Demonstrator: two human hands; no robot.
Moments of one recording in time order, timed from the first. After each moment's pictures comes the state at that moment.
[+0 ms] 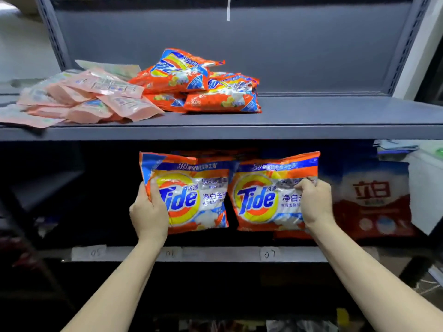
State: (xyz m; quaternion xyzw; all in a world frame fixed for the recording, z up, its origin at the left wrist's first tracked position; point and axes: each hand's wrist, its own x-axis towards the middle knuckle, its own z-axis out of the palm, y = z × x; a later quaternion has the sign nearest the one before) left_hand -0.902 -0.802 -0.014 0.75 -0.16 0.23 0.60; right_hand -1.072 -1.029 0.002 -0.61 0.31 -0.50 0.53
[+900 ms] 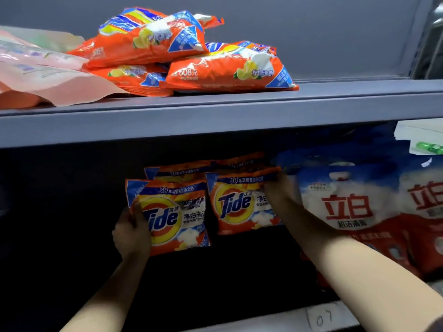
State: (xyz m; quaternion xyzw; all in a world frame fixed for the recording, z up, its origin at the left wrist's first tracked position) left_hand -0.673 -0.904 -0.132 0.77 -0.12 0.16 0.60; right_hand -0.865 -1.122 -0.060 -0.70 0.40 -0.38 0.45
